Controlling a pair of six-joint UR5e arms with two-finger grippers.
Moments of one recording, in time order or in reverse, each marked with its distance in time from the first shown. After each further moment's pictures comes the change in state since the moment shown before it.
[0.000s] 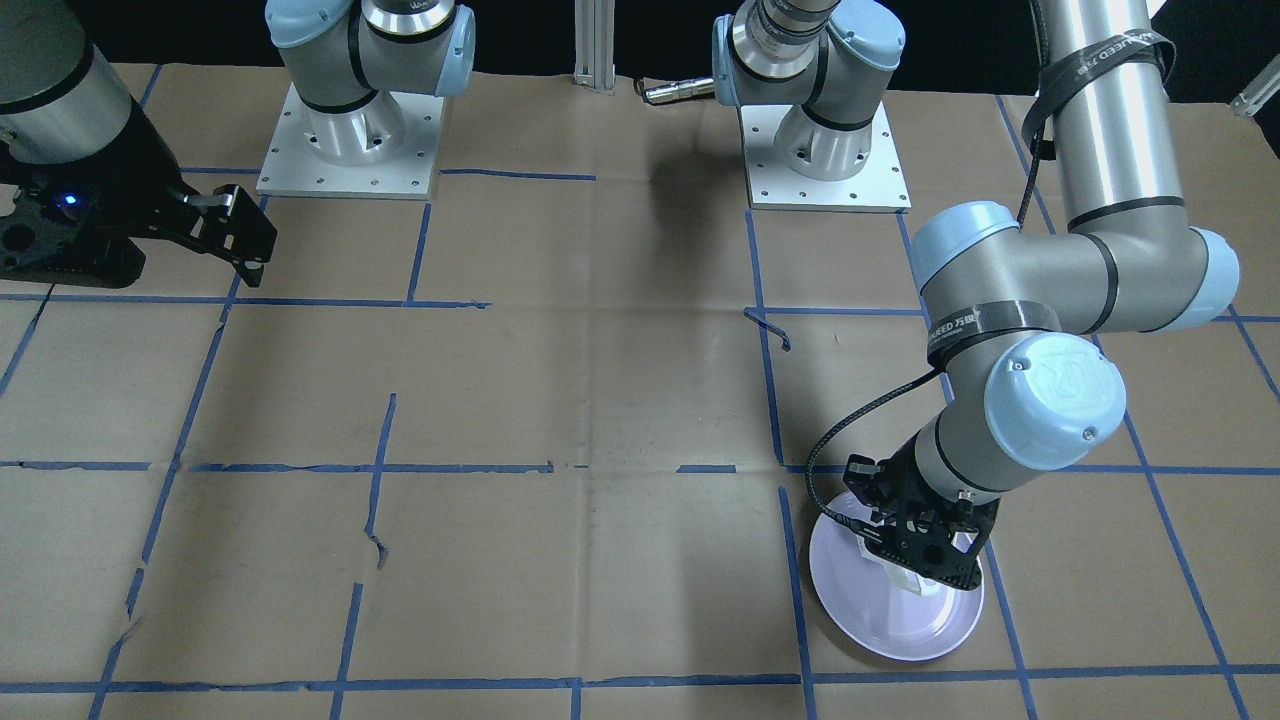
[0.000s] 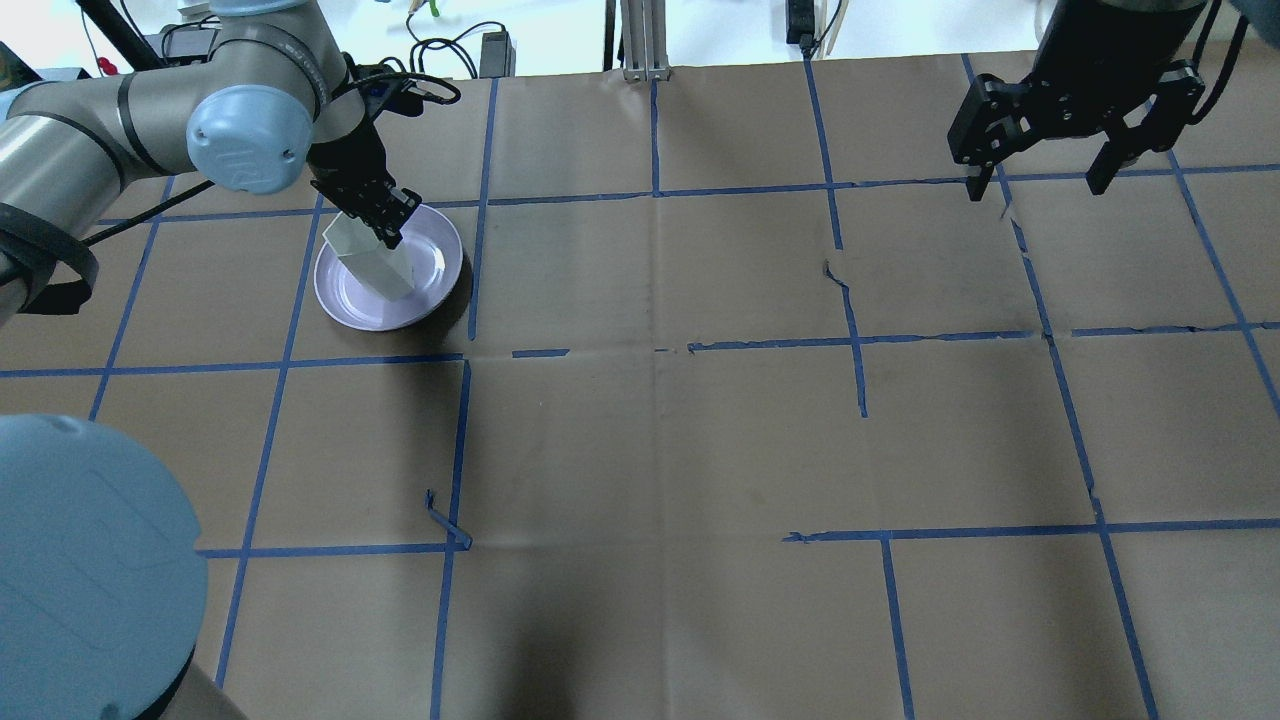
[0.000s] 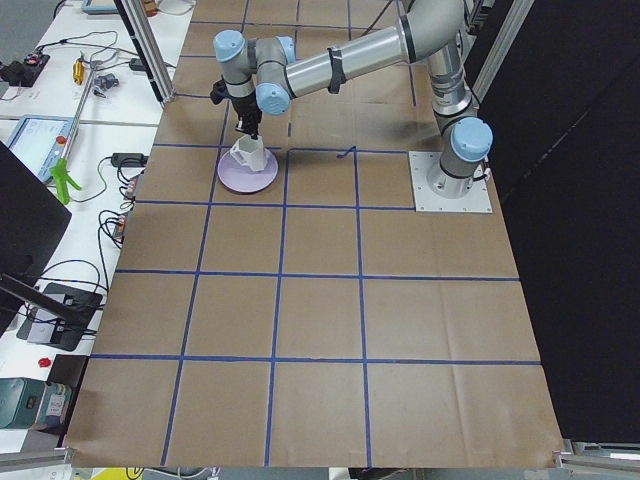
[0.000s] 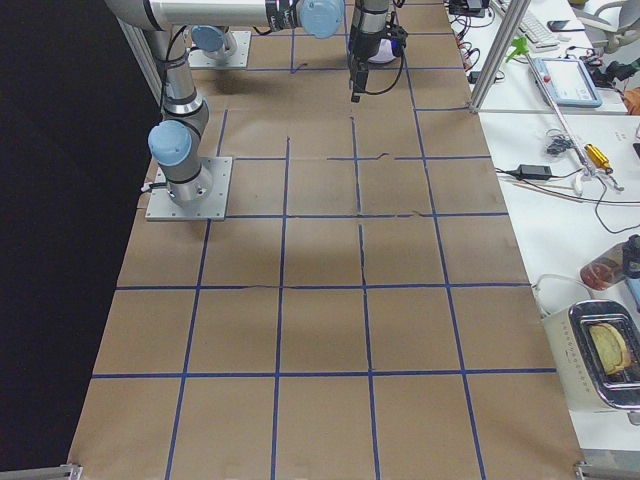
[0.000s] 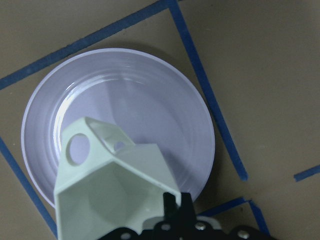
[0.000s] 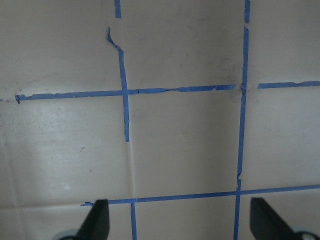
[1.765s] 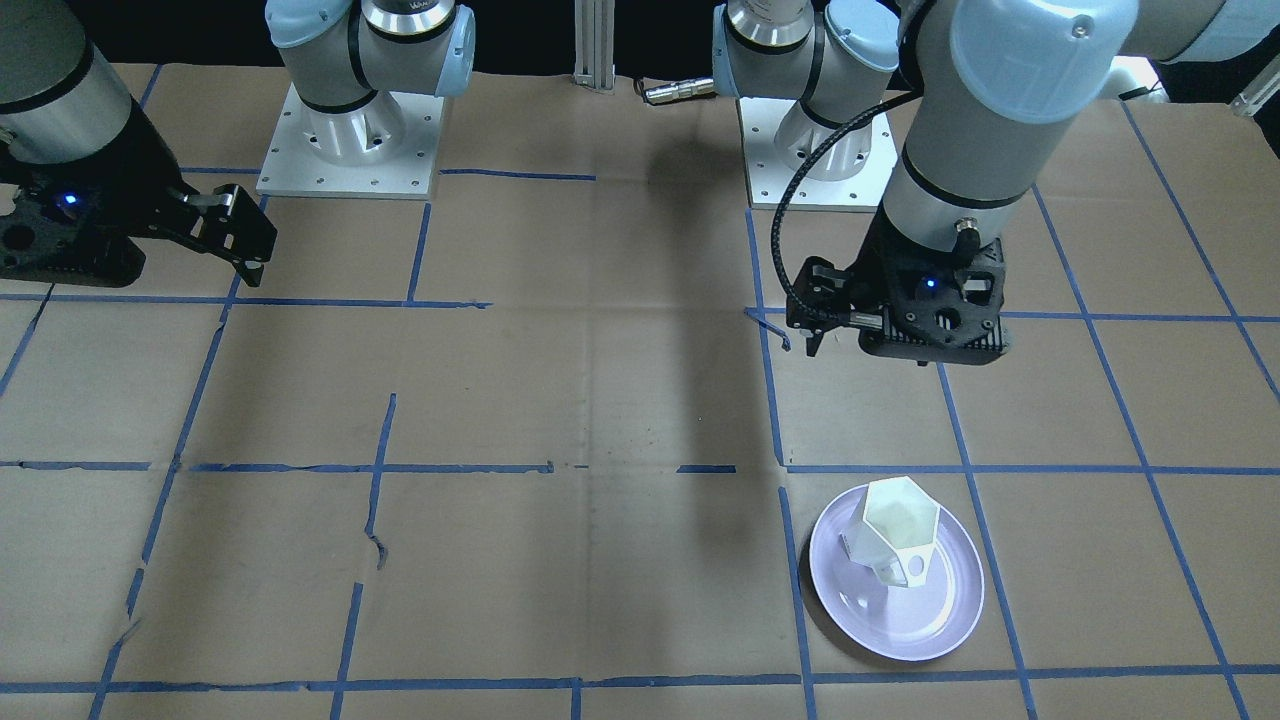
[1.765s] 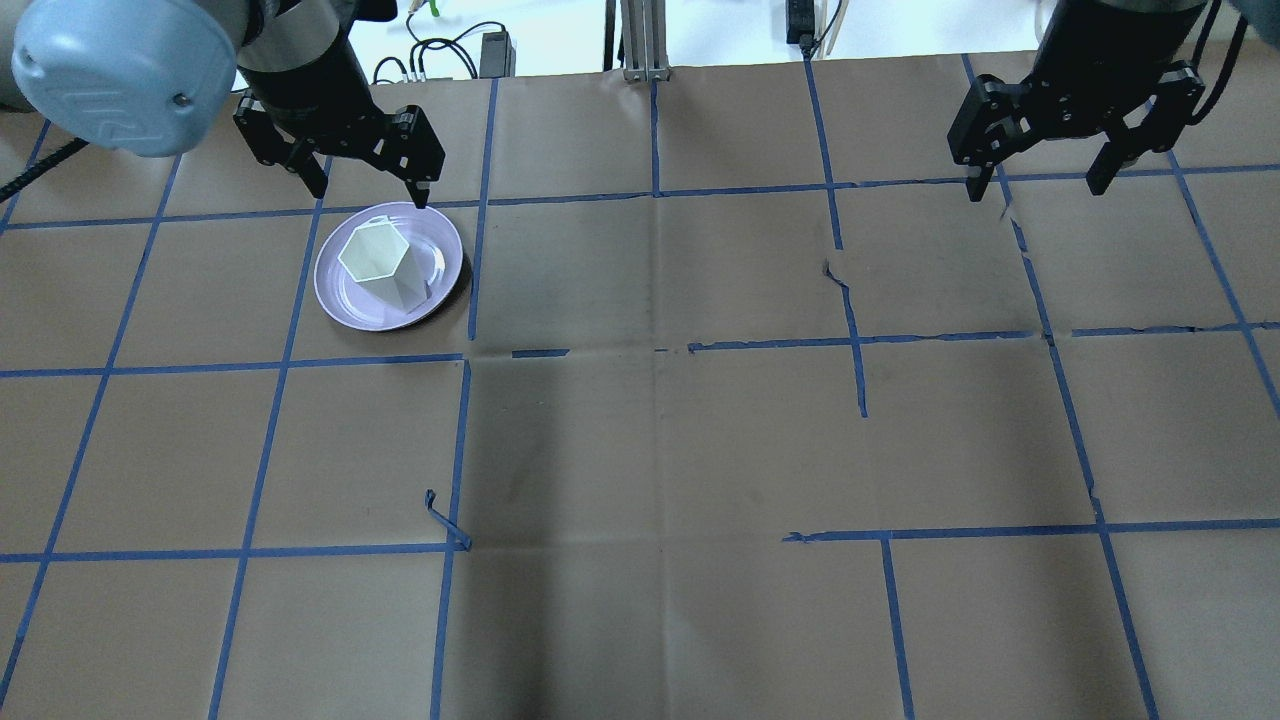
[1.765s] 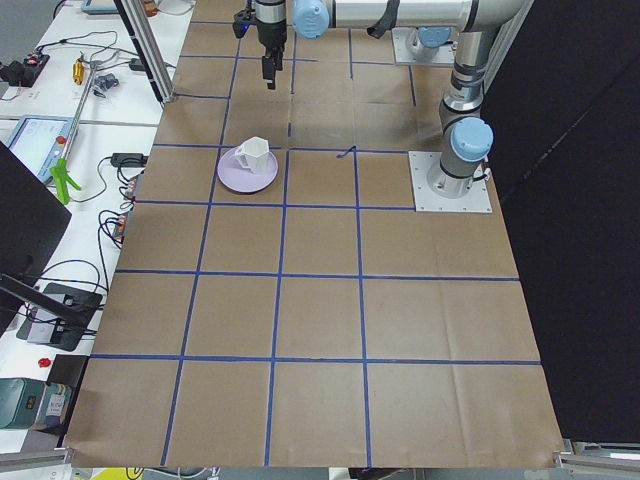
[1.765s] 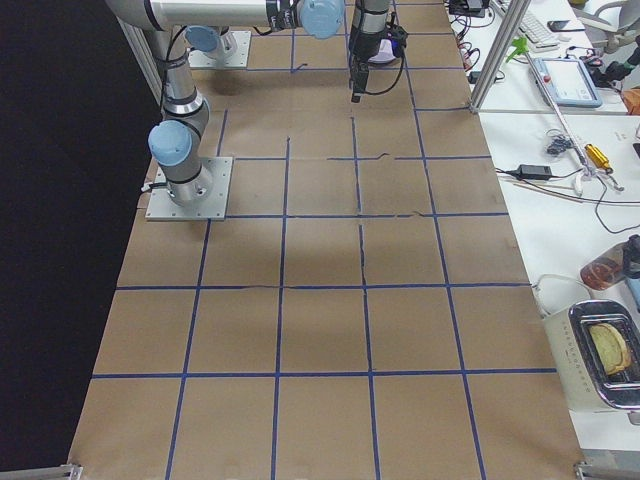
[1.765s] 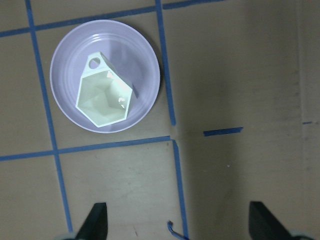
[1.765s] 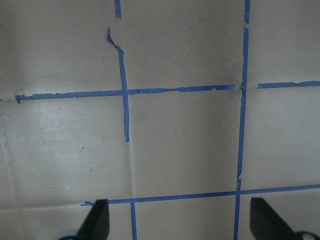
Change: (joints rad) left arm -0.133 0.331 0.028 -0.295 0.004 -0.438; right arm 0.000 0.000 0.000 0.000 0.000 0.000
